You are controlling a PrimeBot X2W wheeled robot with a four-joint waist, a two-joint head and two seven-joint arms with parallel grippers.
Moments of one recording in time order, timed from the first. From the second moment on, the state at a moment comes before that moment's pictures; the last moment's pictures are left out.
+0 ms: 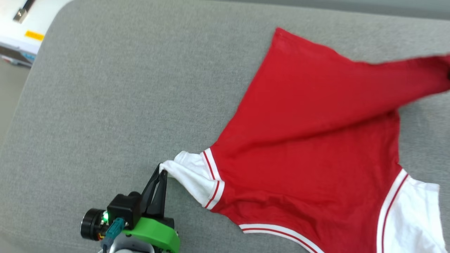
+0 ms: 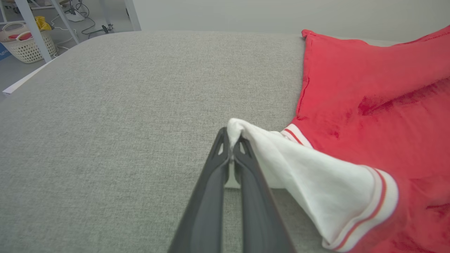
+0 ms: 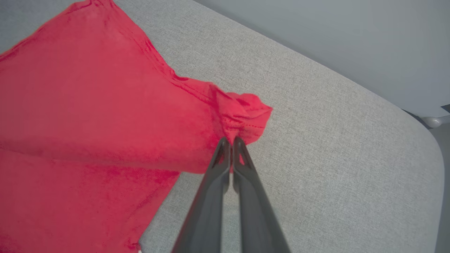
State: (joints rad) left arm -0.03 0.23 -0.32 0.07 -0.30 0.05 -0.26; right arm -0.75 -0.89 0.52 0.26 0.85 0.13 0.58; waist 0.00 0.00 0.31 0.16
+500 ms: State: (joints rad) left arm 0.06 0.26 -0.30 0.05 -0.33 0.08 -0.25; right arm 0.01 -0.90 0.23 0.14 0.94 0.13 0.53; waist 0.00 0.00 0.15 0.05
